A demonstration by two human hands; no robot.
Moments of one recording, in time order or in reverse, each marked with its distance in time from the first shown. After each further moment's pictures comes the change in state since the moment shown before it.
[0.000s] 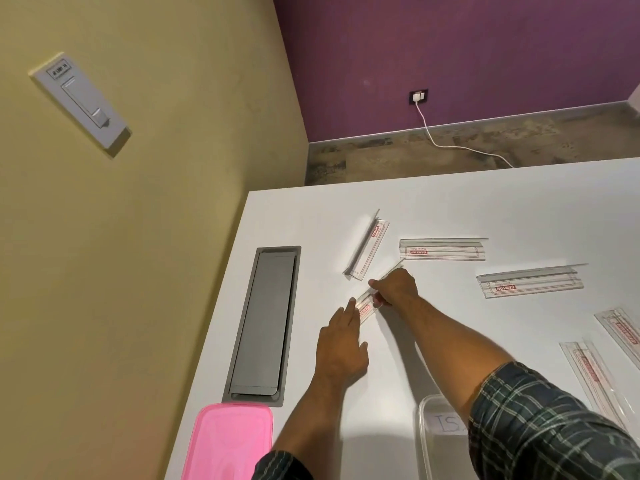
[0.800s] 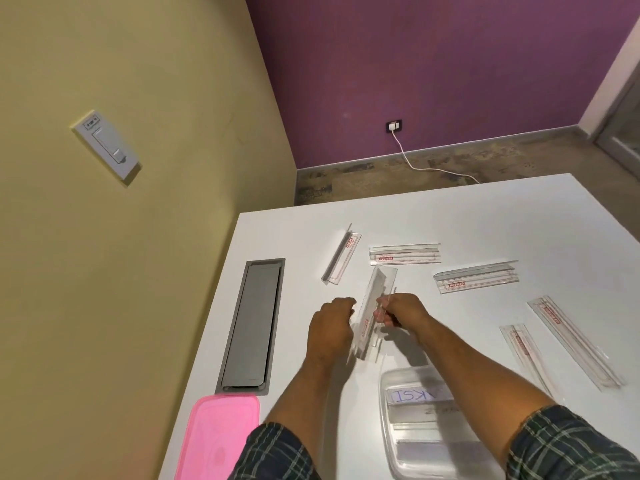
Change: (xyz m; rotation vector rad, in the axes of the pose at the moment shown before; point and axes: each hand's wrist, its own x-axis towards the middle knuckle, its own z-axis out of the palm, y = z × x) left_hand -0.032 0.071 -0.058 -0.065 0.255 0.097; right_hand -0.082 0.062 -0.089 0.395 -0.153 0.015
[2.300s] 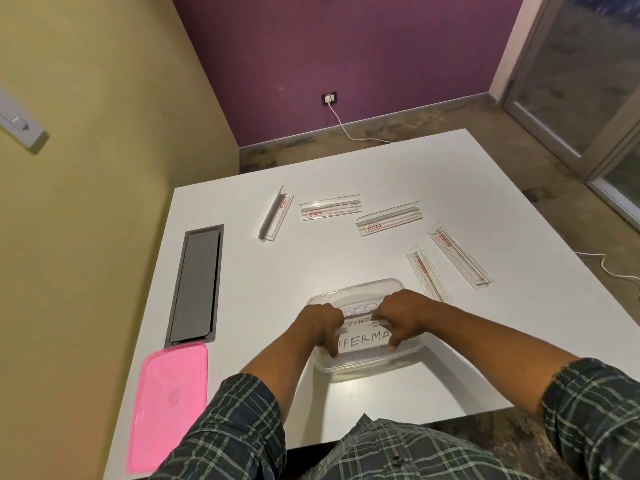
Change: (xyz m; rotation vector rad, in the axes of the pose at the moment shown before) left_hand -0.086 0.125 0.032 0.473 -0.772 0.285; right_hand -0.148 0.081 -0.145 -1.733 -0.444 -0.538
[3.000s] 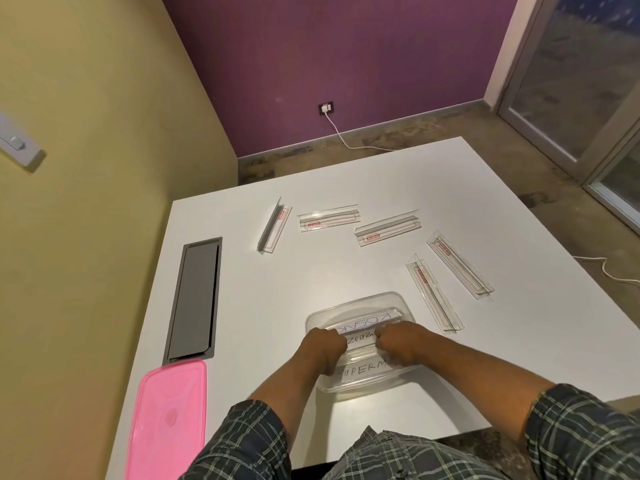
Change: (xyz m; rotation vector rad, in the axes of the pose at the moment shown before) left_hand -0.005 0.011 0.020 0.204 0.031 0.072; right_hand 0.020 -0.005 0.056 -0.062 0.047 0.019
